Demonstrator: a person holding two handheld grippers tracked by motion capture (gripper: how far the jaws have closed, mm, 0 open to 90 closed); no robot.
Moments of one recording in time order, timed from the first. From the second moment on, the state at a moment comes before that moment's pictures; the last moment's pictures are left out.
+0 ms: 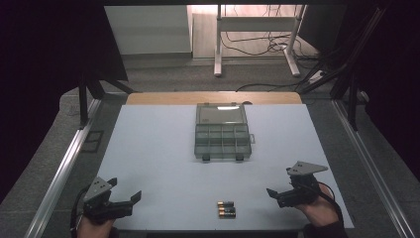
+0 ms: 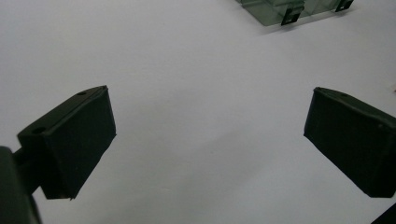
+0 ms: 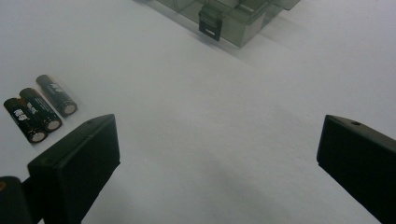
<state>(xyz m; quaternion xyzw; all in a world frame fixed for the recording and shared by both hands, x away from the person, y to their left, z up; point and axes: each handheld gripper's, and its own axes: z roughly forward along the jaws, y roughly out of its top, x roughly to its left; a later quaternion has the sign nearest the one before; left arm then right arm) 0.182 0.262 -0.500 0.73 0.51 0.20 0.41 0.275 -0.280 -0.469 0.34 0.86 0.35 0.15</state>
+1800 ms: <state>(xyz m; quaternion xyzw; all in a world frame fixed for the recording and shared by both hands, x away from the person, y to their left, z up) 0.192 0.253 -0.500 0.75 0.49 0.20 0.39 0.299 -0.164 -0.466 0.24 0.93 0.28 0.07</state>
